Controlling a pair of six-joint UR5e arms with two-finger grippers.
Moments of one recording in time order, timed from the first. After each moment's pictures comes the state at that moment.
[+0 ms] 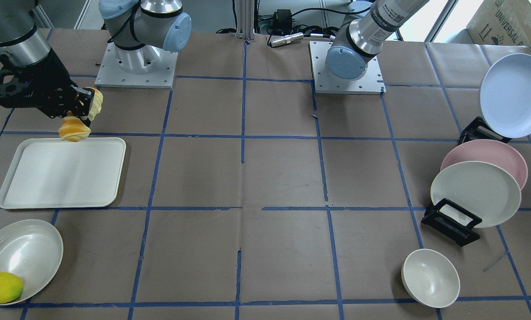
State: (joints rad) left arm -0.45 -1.95 -1.29 -2.03 1.24 1.17; right arm 1.24 -1.79 2.02 -1.88 -1.43 -0.31
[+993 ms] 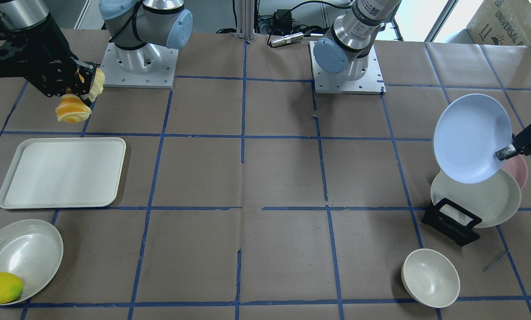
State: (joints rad) left arm -0.72 -1.88 -1.48 -1.79 1.10 0.85; right arm 1.31 -1.81 1.87 -1.74 -1.44 -0.22
